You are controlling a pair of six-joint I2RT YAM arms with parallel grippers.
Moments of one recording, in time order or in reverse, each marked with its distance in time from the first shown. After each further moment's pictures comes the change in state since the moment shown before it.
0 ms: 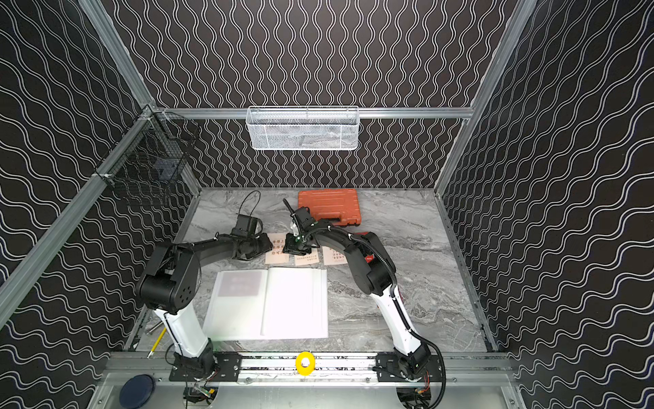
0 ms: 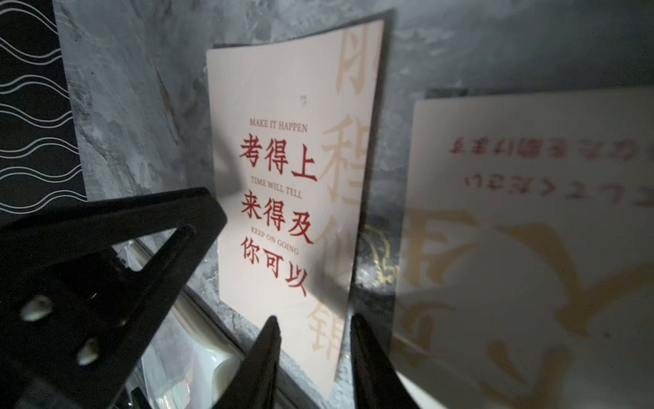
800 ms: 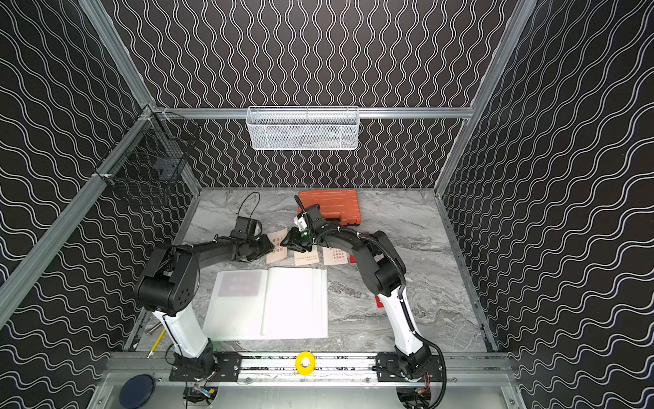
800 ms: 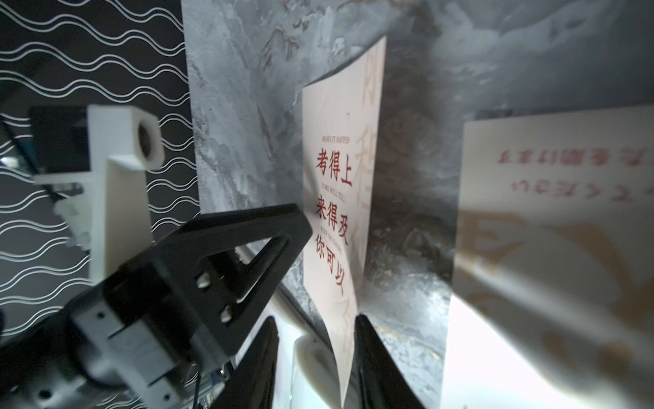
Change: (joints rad) left arm -0.002 -0.013 -0.035 0.039 0.040 -0.006; right arm -0.056 -0.105 -0.195 0.314 -0.212 0.195
